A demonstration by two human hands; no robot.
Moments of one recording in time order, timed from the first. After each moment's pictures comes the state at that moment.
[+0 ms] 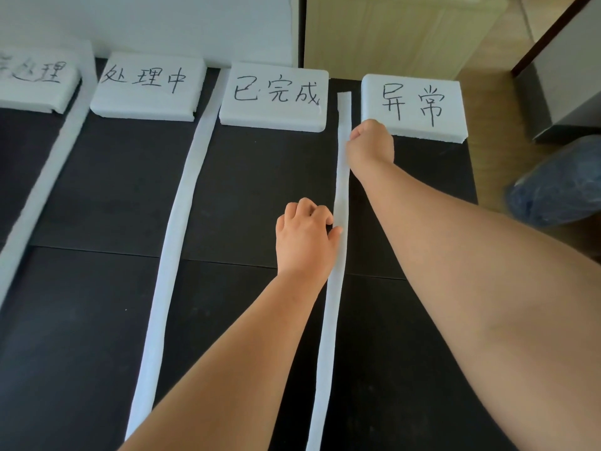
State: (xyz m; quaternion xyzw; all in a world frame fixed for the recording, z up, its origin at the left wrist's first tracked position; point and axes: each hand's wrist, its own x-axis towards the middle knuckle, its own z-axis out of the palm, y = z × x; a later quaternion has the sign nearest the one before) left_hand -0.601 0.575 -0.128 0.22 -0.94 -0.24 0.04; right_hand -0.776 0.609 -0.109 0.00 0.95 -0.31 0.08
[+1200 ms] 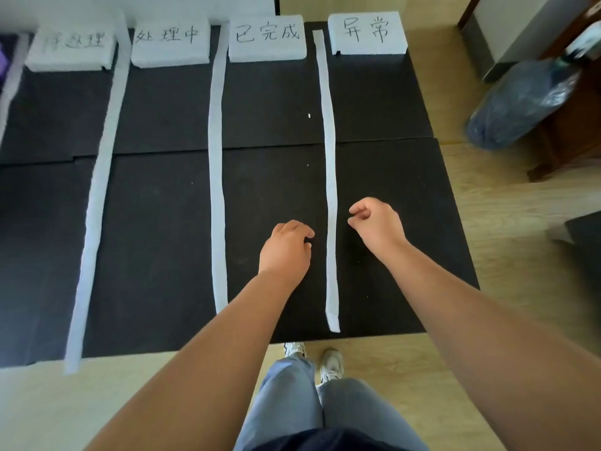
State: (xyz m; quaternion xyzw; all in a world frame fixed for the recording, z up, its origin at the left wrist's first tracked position) left_hand -0.322 0.603 -0.083 0.16 -0.94 -0.27 -0.14; right_hand -0.403 0.758 -0.075 0.03 0.92 -0.33 0.20
